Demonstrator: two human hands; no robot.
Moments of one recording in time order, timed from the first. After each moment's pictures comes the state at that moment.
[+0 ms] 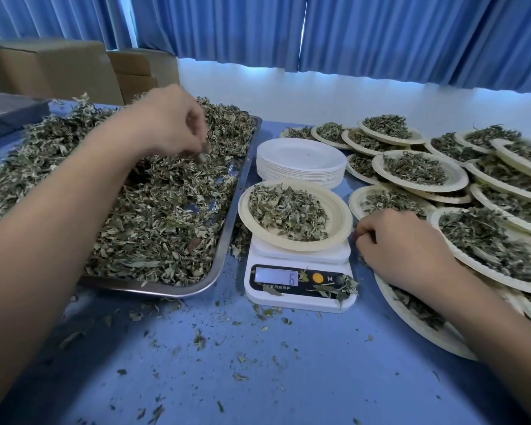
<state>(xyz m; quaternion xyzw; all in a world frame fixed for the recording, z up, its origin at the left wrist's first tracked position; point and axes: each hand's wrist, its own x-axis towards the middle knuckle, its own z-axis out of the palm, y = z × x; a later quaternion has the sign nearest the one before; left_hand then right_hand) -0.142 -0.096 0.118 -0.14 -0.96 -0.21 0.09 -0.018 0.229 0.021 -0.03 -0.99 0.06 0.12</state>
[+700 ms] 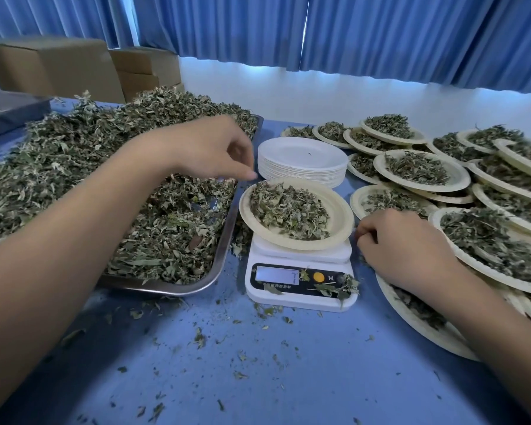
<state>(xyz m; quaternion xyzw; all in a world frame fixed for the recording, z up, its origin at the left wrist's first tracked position) -0.127 -0.061 0.106 -0.30 -0.94 -0.18 -0.02 -0.014 0.227 0.024 -0.03 -0.99 0.06 0.11</state>
